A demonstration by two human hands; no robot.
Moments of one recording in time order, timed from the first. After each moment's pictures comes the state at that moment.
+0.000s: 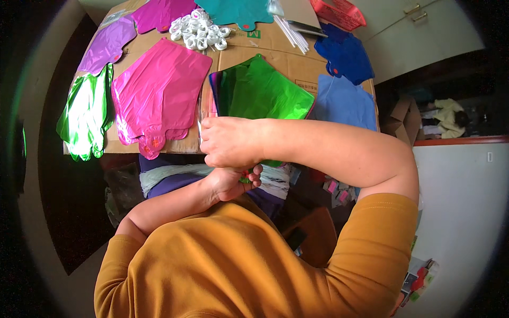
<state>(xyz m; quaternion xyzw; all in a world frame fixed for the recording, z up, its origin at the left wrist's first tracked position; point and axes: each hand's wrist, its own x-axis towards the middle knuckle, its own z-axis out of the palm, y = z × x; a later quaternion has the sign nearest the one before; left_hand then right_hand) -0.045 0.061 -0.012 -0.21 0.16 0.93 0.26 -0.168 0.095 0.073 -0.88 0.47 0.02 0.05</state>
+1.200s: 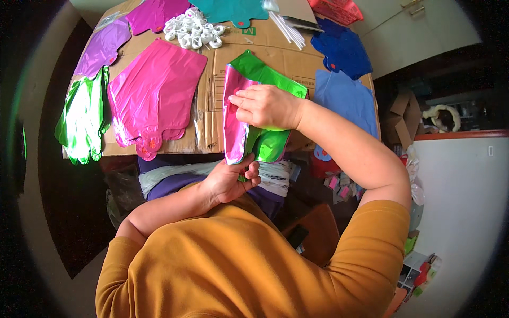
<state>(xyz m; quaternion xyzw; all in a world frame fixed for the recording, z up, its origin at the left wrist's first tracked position) -0.037 0.066 -0.012 -0.23 0.11 0.95 0.21 -0.242 0.147 0.044 -0.81 0.56 -0.06 -0.16</state>
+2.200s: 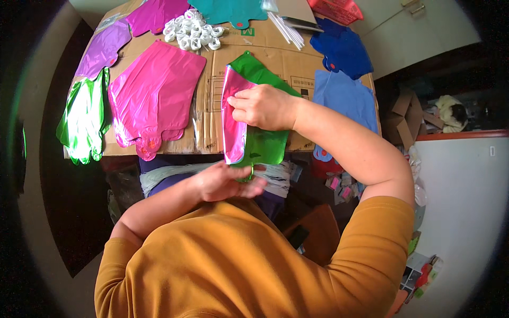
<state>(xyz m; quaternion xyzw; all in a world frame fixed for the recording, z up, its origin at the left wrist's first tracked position) -0.030 0.036 -0.007 -0.16 0.28 0.88 0.36 -0.240 0.143 0.048 -0.81 0.58 -0.06 -0.09</state>
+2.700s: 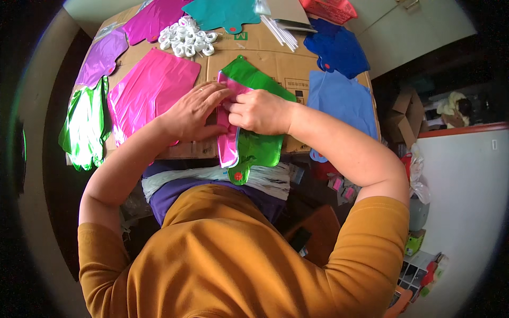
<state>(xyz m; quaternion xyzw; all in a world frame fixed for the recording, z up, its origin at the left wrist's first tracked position) -0.133 -0.059 0.023 0.30 0.91 0.26 -0.15 -0.240 0.150 0.042 -0.79 0.60 -0.06 -0.07</state>
